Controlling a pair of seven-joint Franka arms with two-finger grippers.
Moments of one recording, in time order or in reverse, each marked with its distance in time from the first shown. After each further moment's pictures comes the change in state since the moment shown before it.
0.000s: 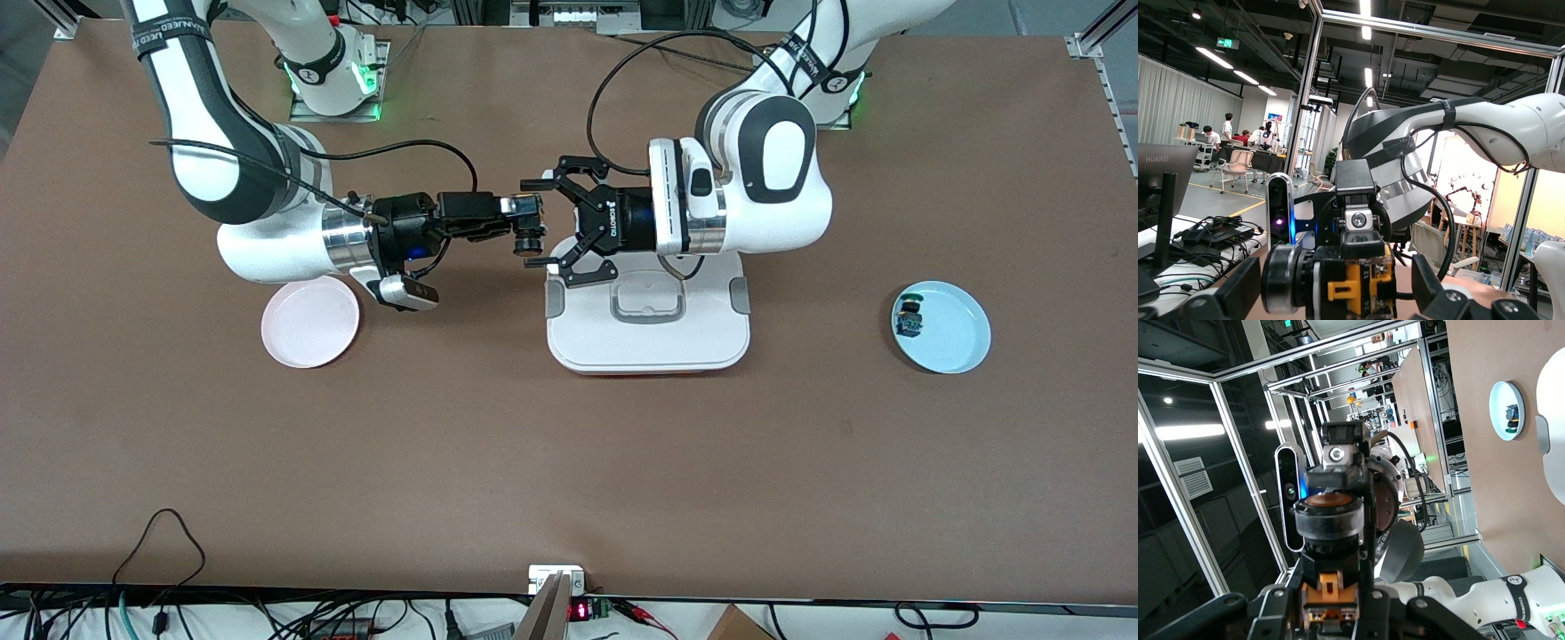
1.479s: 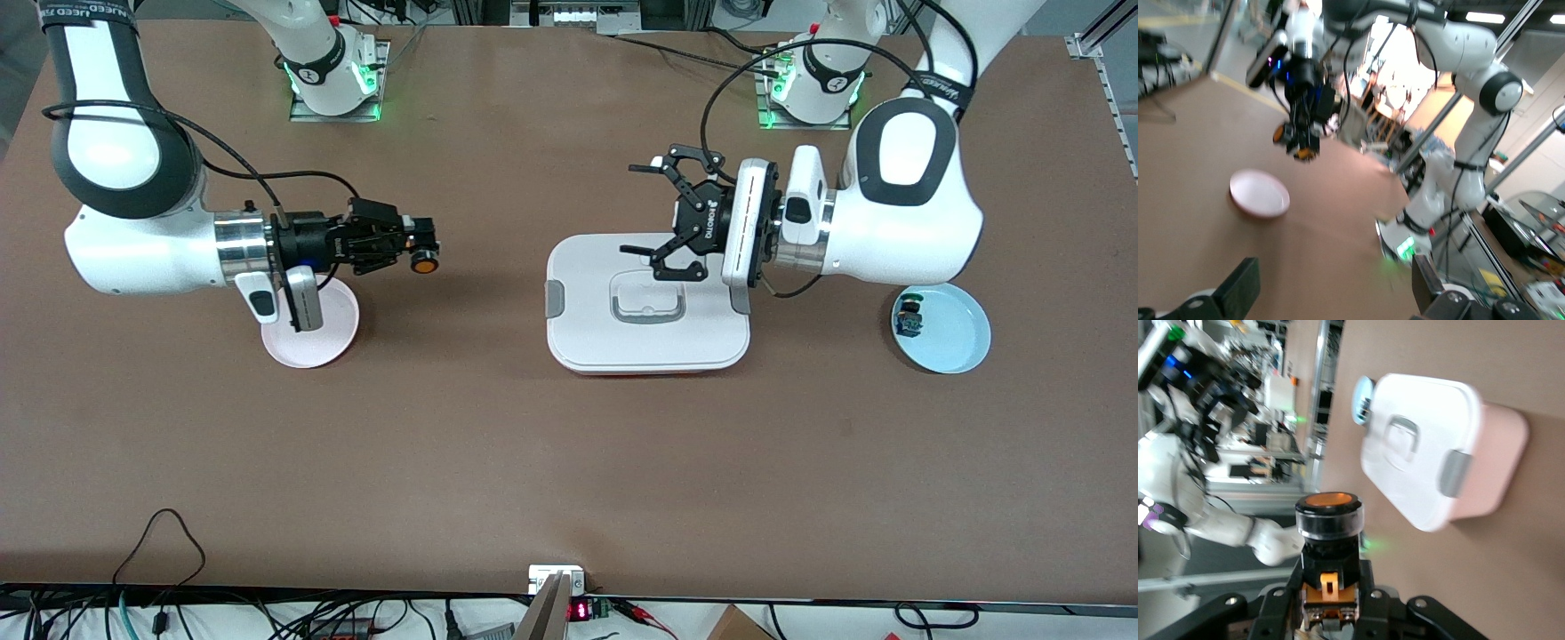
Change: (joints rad) left arm 0.245 -0.079 0.004 0.062 0.797 -0.440 -0.858; right arm -0.229 -0.046 -0.014 0.010 -0.677 -0.122 -0.301
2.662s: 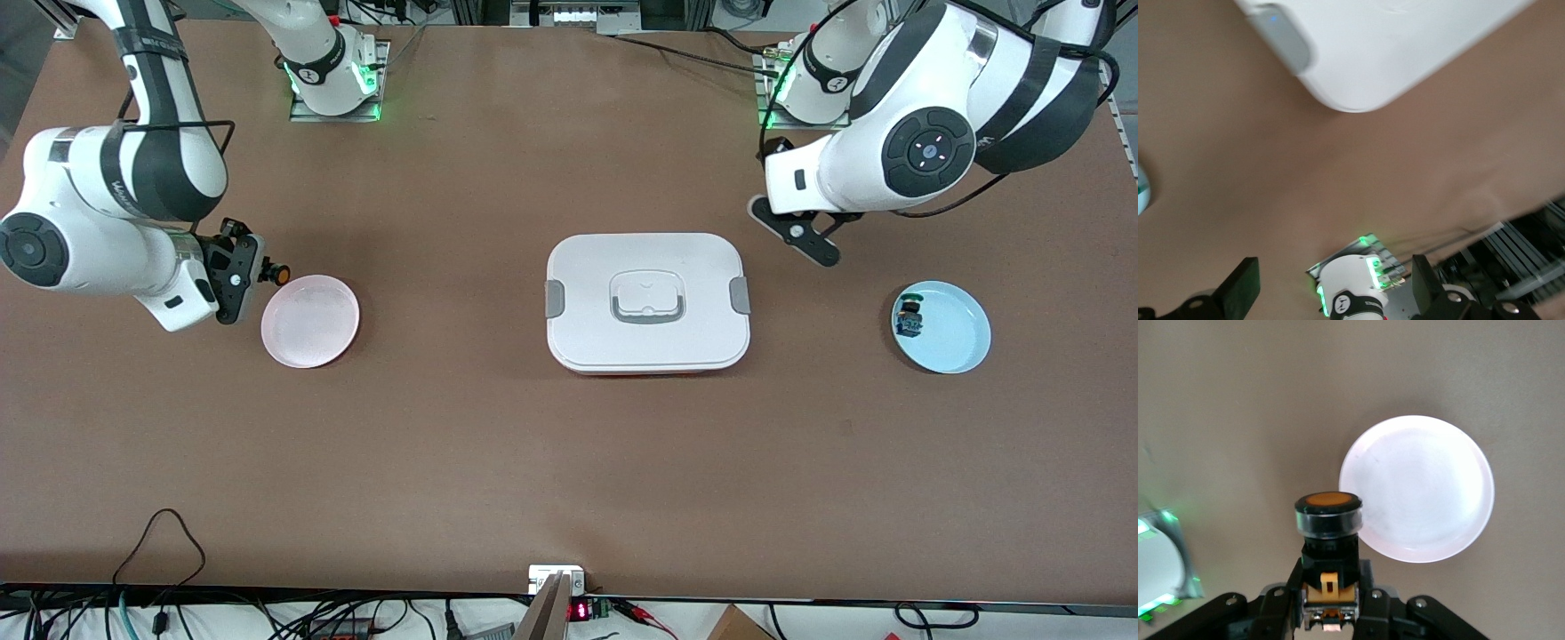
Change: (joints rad) left arm 0.027 -0.146 -0.022 0.022 1.087 -0.480 -1.144; right arm -0.095 -0.014 0.000 -0.061 -1.096 0.195 -0.653
